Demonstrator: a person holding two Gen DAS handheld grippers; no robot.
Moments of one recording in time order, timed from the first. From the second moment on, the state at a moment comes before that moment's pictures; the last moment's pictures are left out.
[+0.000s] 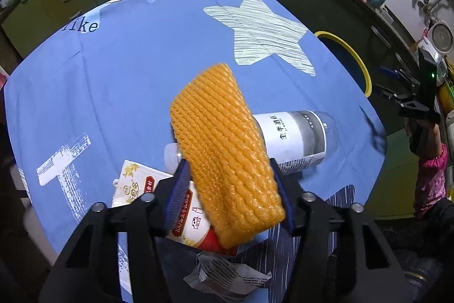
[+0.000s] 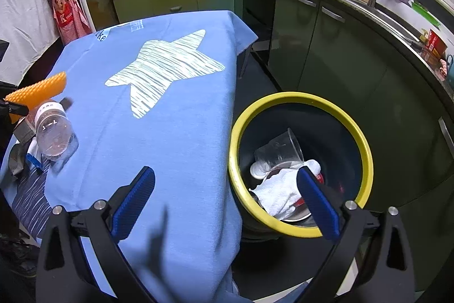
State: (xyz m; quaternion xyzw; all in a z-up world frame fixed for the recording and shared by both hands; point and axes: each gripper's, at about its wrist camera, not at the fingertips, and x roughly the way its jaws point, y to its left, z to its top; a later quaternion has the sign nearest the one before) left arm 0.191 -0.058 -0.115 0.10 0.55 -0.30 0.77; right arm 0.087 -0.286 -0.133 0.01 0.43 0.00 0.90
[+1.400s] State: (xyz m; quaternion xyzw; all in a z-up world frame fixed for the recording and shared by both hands) left arm 0.168 -0.504 -0.121 0.34 0.46 -0.50 0.65; right arm -0.027 -0.401 -0.128 0.08 0.40 -0.15 0.90
